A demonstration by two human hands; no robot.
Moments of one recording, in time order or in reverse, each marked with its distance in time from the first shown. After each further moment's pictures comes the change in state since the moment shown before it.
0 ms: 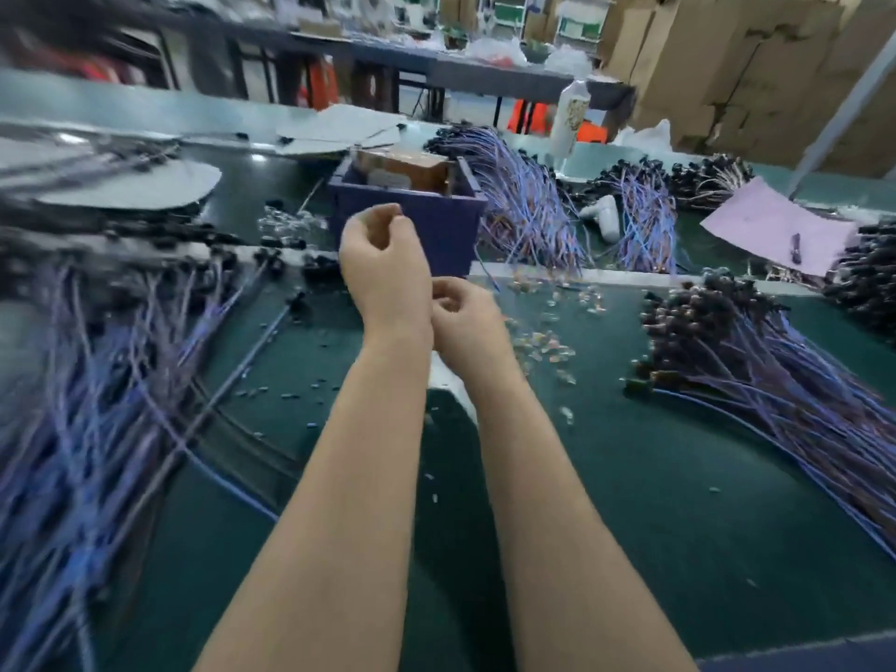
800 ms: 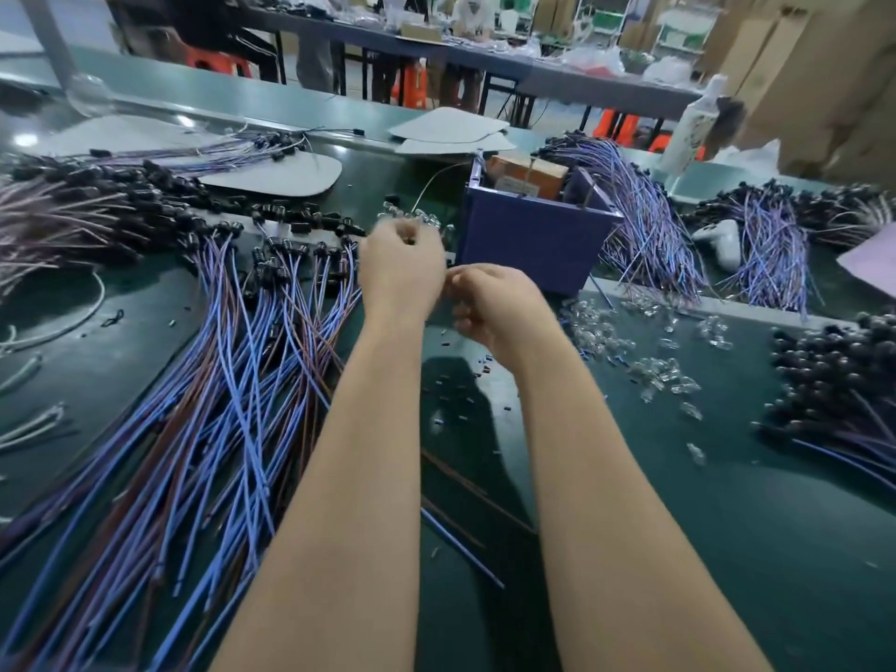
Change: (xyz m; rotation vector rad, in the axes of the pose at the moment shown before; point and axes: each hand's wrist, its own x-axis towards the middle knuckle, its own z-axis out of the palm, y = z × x) left_hand 0.064 0.015 -0.090 0.529 -0.007 0.011; right_hand 0.021 -0.031 0.078 0.165 -0.204 0.298
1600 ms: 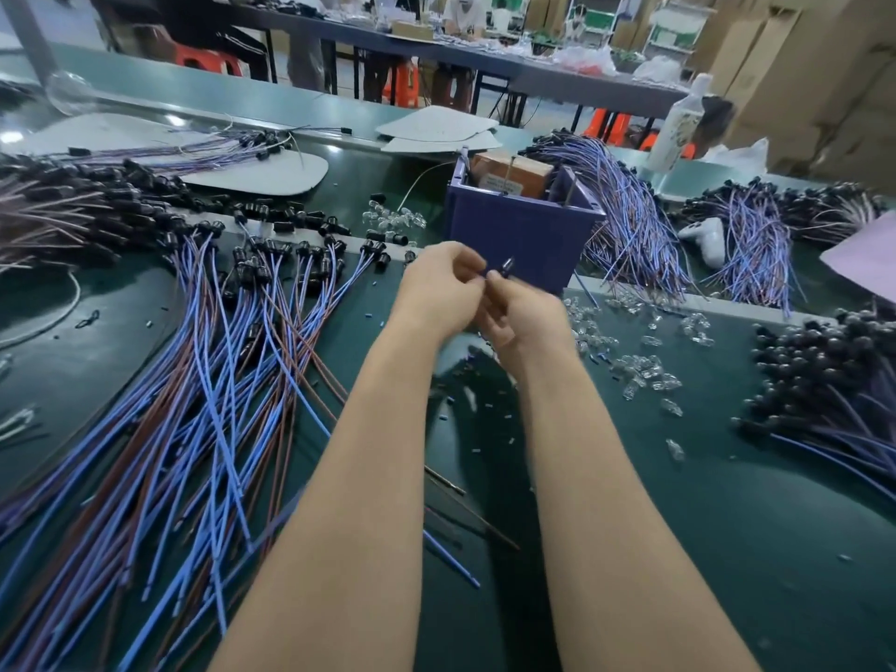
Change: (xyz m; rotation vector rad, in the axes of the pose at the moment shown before) left_hand -0.011 -0.008 0.030 0.194 -0.366 0.152; right_hand -0.001 0.011 -0.027 0.590 0.188 -0.011
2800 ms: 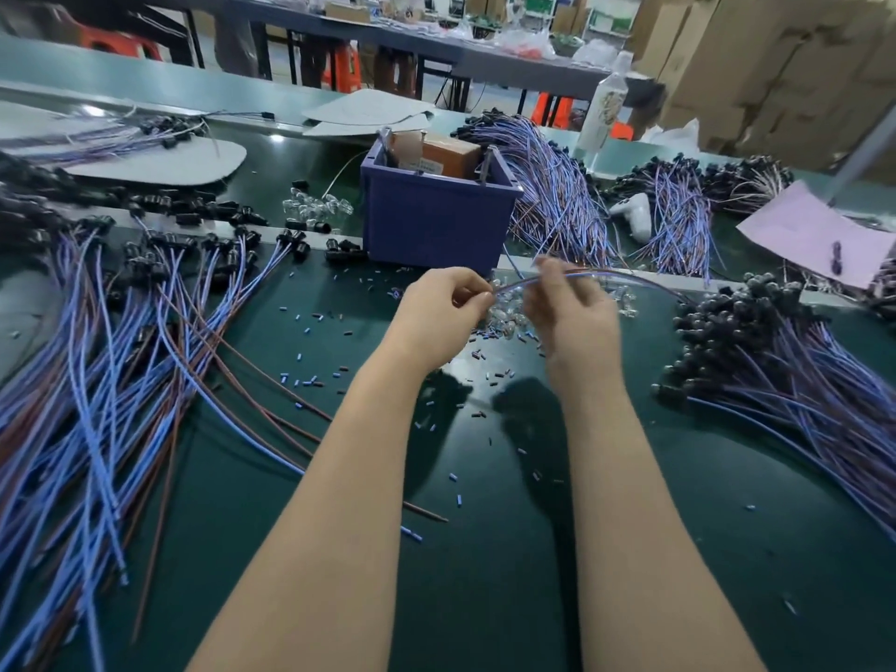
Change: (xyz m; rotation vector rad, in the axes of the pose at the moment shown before) left_hand -0.020 0.008 0.063 0.013 -0.220 0.129; right_hand 0.005 -0.032 -0.108 -0.153 0.076 -0.414
